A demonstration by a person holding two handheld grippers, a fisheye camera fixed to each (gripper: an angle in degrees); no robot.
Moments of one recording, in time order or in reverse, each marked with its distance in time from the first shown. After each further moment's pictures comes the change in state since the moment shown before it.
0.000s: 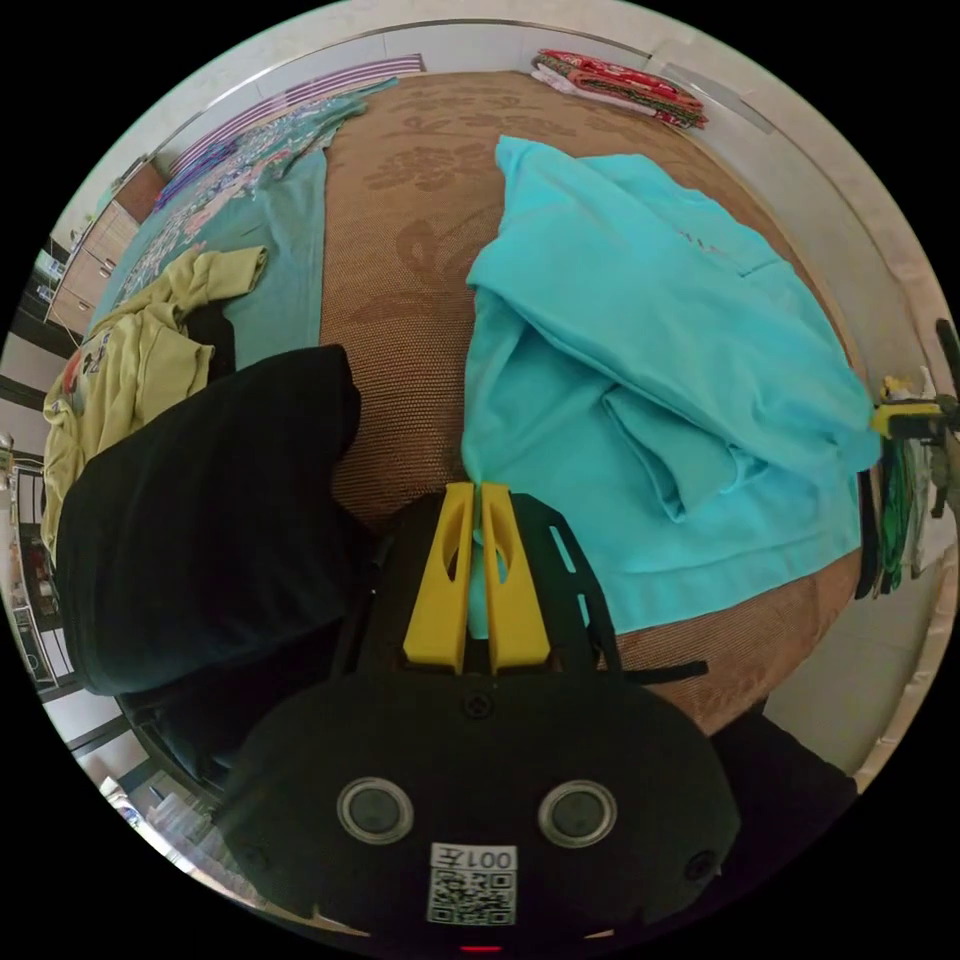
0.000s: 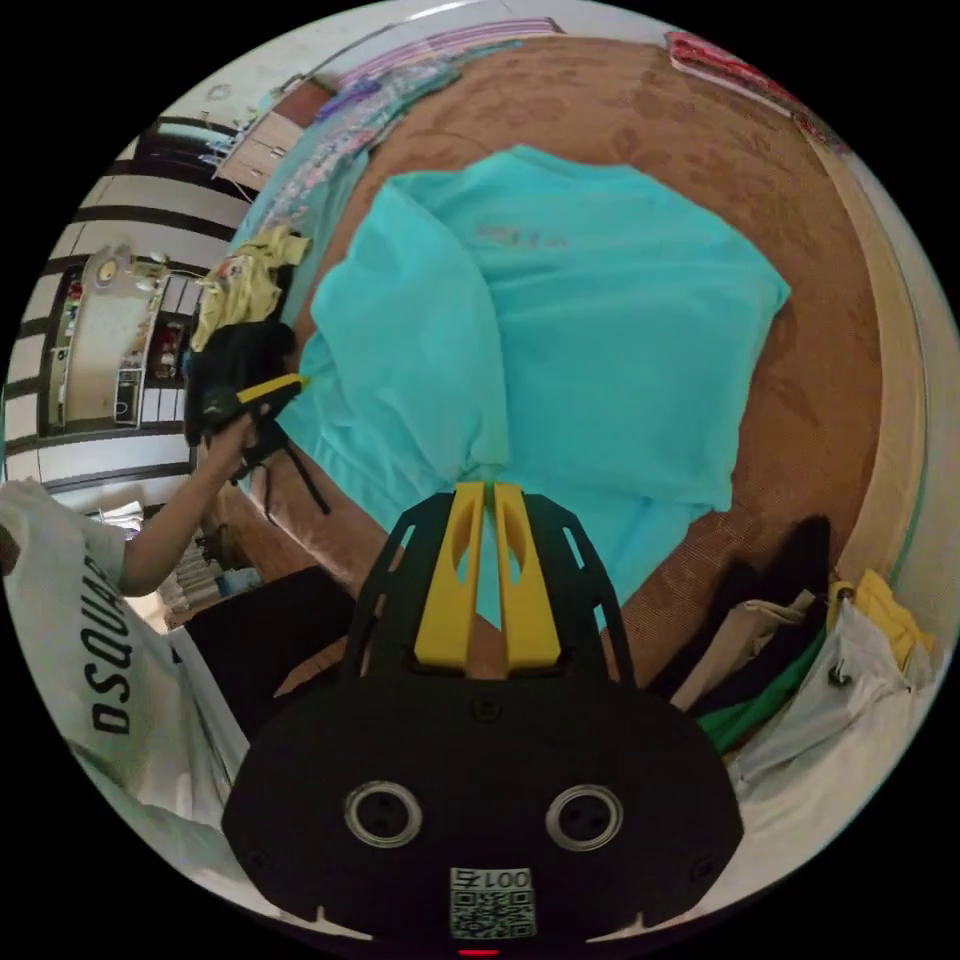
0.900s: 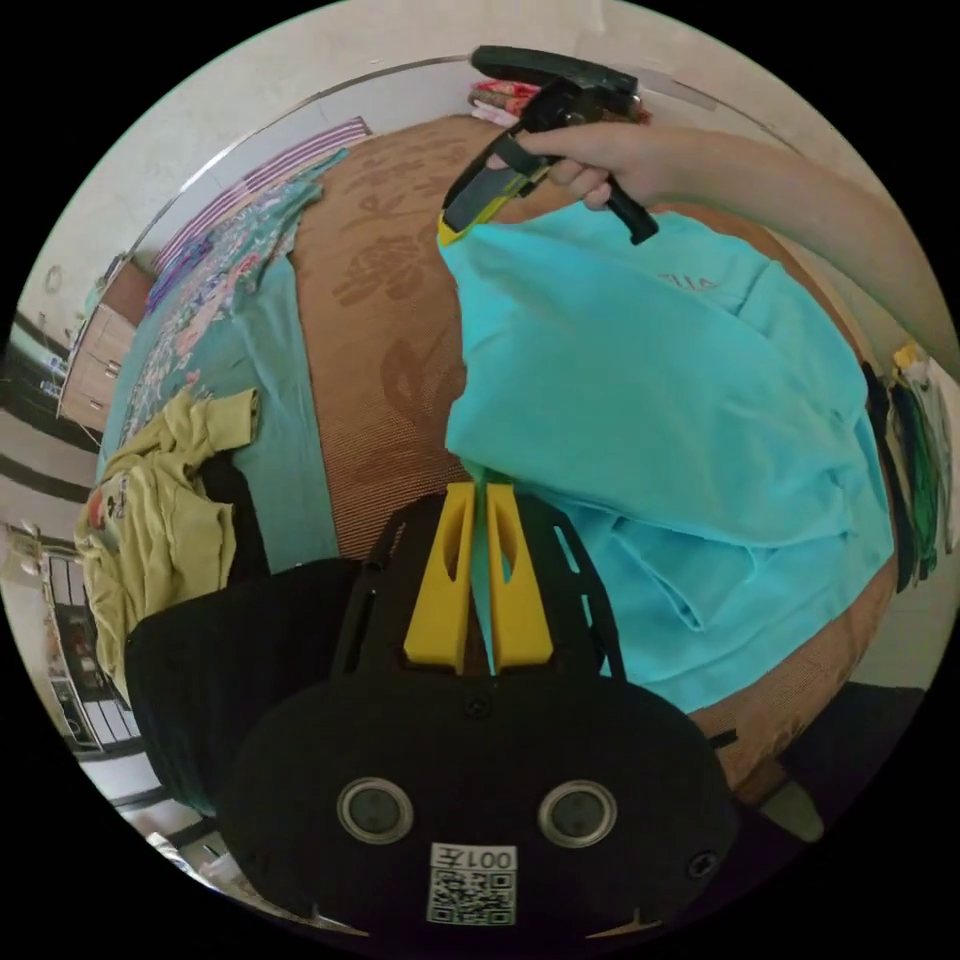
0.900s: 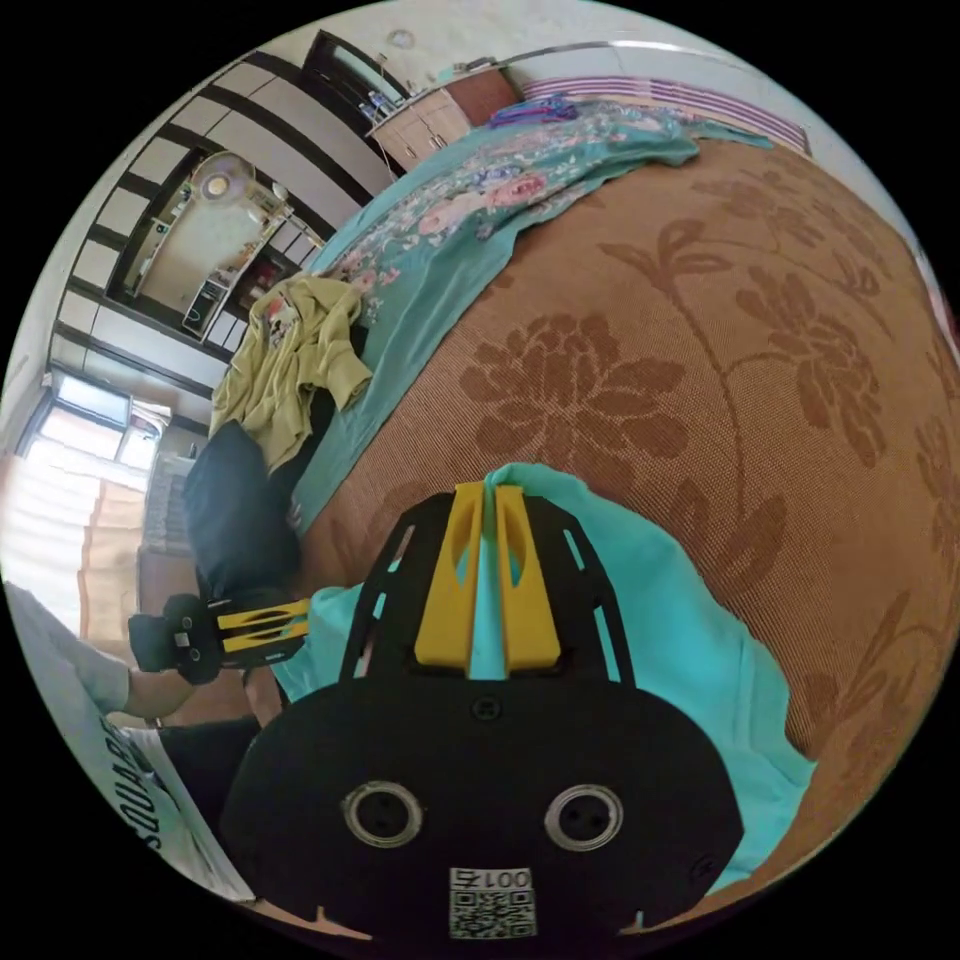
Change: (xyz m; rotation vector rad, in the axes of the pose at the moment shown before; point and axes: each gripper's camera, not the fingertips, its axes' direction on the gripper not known) left arm -0.004 -0.012 0.007 0.137 -0.109 0.155; right arm -0.135 -0.349 0.054 0.185 -0.092 -0.458
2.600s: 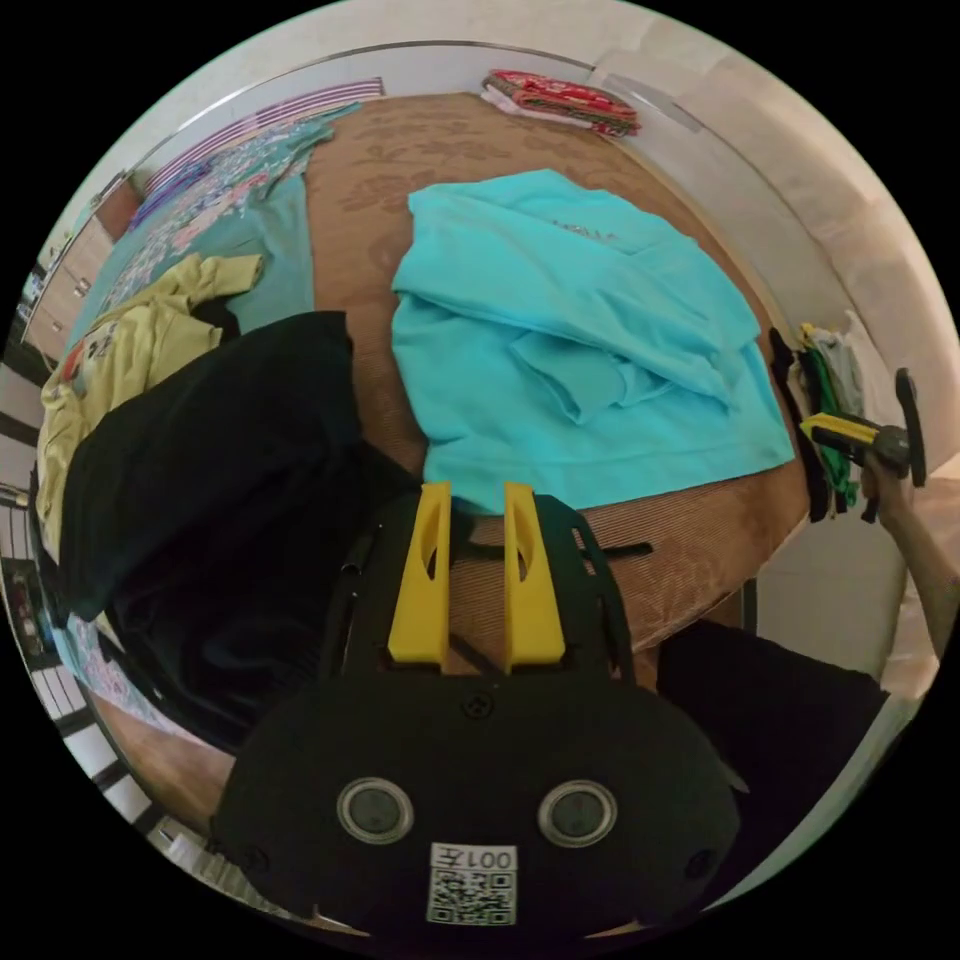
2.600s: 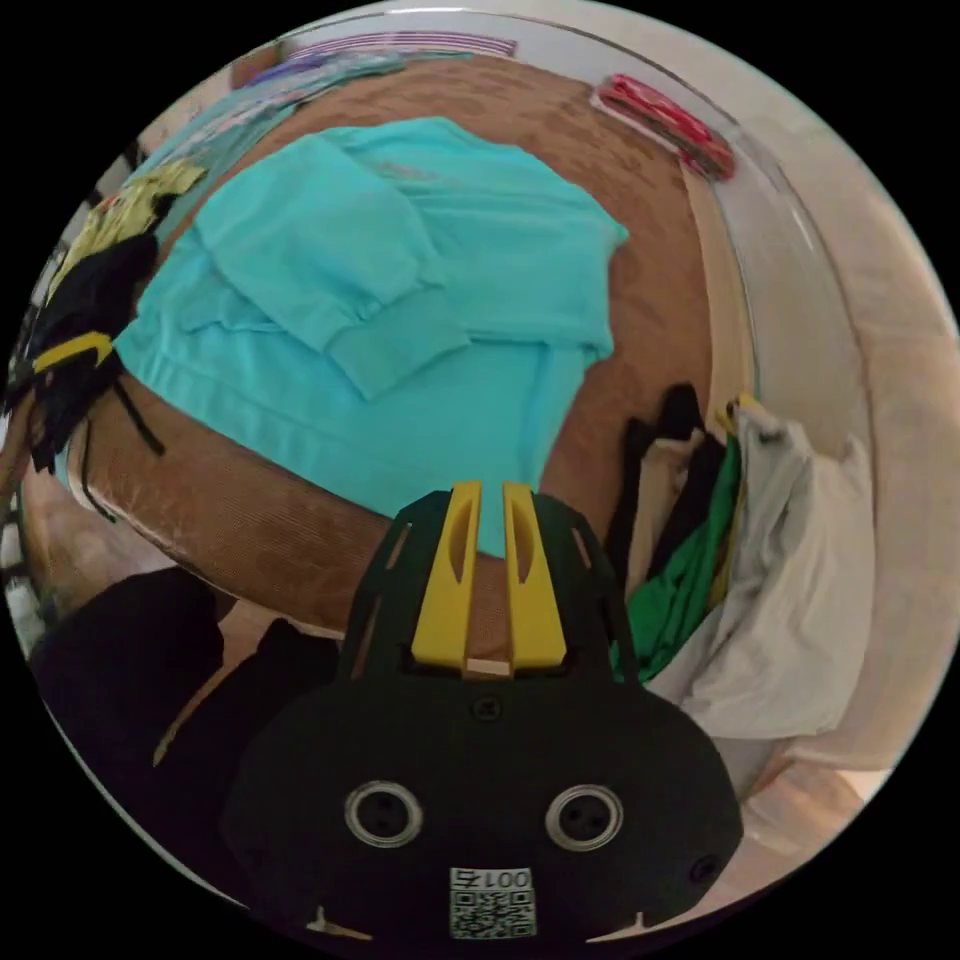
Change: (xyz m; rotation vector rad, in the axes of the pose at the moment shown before) left arm -0.057 0.140 -0.021 -0.076 0.231 -0.078; right arm -0.233 0.626 -0.096 -0.187 0.694 0.538
